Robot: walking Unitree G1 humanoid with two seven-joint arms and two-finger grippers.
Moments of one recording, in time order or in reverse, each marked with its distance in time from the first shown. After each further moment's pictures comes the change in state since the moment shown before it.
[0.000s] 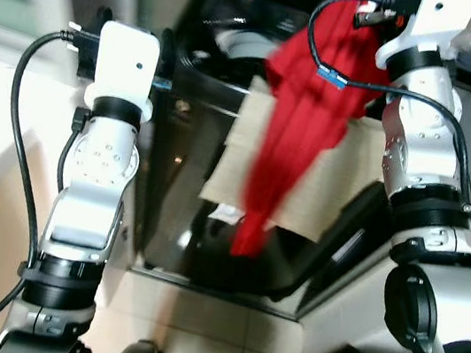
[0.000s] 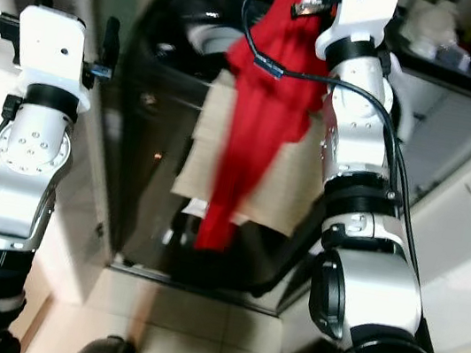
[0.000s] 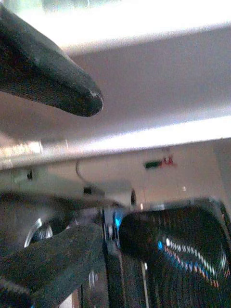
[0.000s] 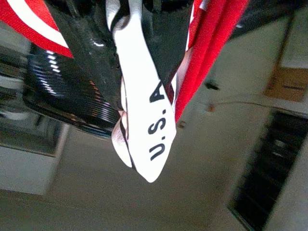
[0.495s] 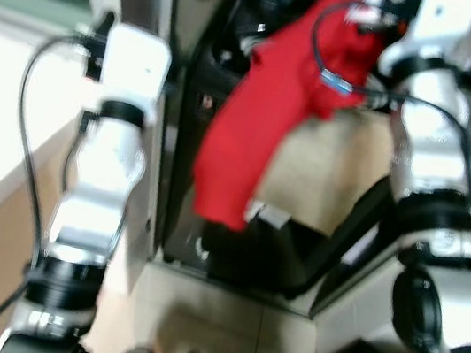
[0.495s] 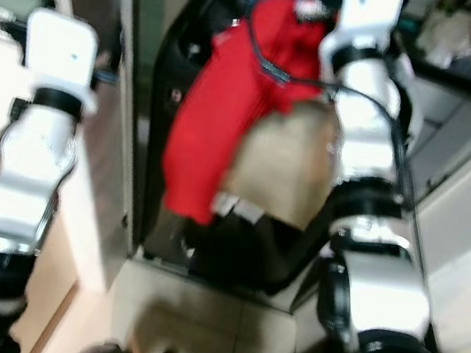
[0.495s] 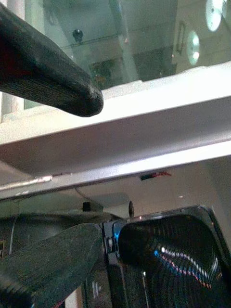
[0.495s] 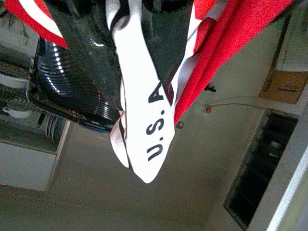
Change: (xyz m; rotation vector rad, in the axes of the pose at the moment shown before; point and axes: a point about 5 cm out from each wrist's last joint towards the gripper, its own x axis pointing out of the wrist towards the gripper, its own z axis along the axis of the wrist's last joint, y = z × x) left arm -0.002 -0.009 0.001 0.022 -0.005 -0.031; right arm -0.006 -0.011 -0.007 -0.044 0.051 -0.008
